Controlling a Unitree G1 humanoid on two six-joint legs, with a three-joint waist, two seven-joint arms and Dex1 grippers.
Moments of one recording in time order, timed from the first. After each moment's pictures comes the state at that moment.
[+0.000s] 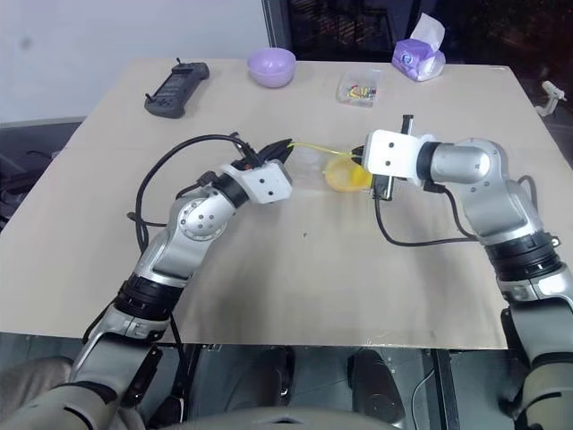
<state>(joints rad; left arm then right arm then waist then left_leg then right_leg) -0.58 0.46 -0.24 0.00 0.48 -0.12 -0.32 -0.79 -0.75 0.25 0.04 -0.14 -0.01 0.94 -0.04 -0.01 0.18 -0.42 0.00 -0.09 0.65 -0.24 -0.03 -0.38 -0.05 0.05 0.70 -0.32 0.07</state>
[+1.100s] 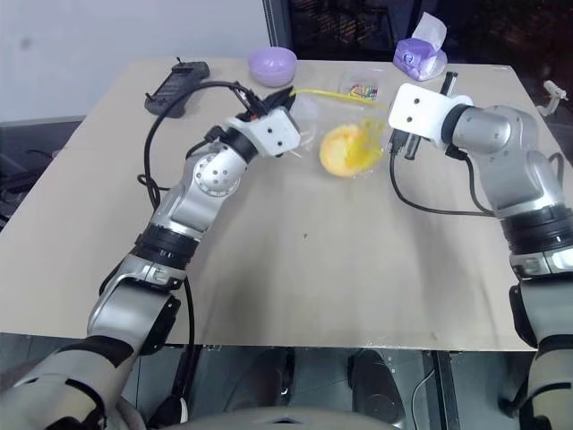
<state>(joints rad) -0.90 0.41 -0.25 0.38 0.49 -0.25 -0.15 -0.94 -0.78 0.24 0.22 -0.26 0.02 0.77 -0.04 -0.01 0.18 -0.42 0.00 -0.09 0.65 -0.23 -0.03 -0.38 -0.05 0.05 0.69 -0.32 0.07</state>
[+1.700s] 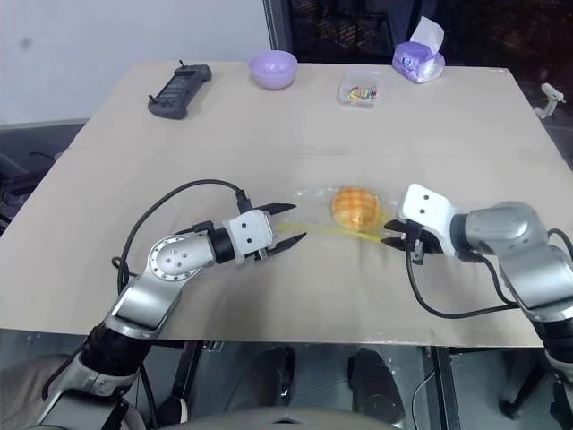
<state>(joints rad) -0.28 0.57 -0.22 -0.32 0.00 0.23 -0.74 -0.36 -0.92 0.07 -0.42 0.19 0.66 1.06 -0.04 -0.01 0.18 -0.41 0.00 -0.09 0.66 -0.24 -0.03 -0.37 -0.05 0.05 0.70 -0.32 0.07</state>
